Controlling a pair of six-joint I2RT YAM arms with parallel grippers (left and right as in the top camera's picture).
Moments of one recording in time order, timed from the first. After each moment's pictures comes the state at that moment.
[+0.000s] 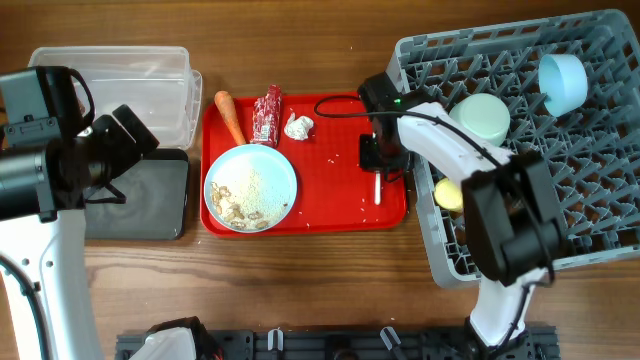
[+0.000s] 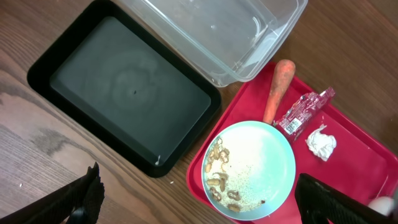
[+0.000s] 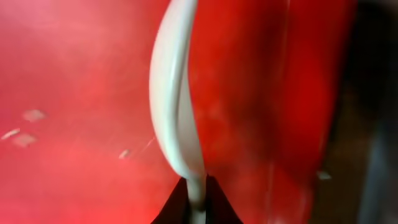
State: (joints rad) left arm 0.18 1.29 1.58 -1.36 -0.08 -0.48; right arm 0.42 1.98 1.38 -0.88 -0.04 0.43
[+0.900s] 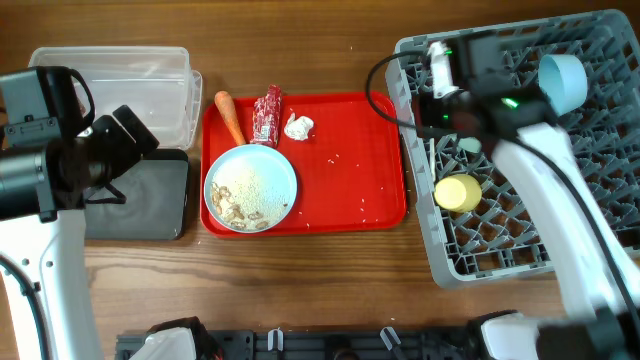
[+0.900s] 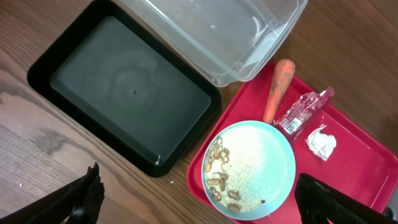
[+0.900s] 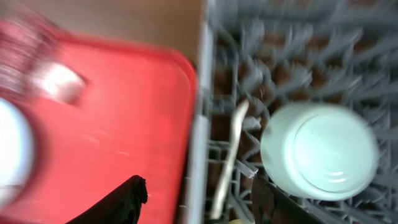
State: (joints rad) left arm 0.18 1.29 1.58 -1.36 -0.08 -0.48; right arm 0.25 1.49 1.42 -0.91 0.00 0.01
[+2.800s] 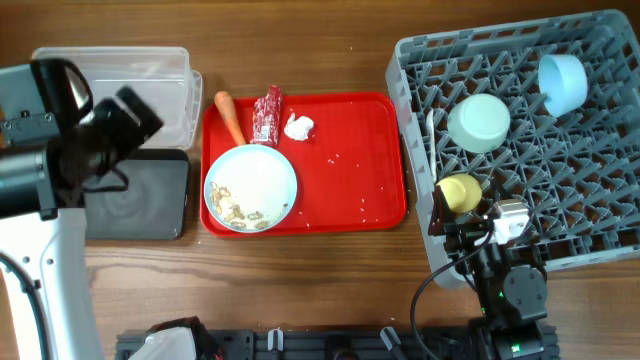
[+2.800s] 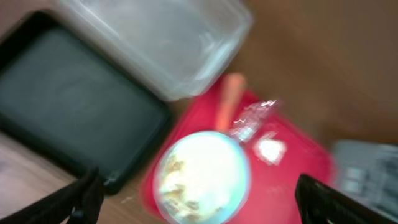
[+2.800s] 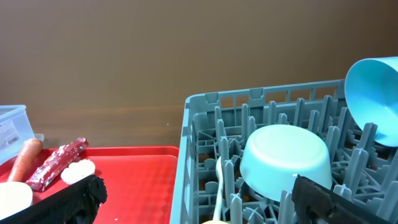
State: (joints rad) left arm 0.18 1.29 1.57 -1.23 0.09 -0.52; right arm 0.19 0.03 0.01 0.01 0.04 0.11
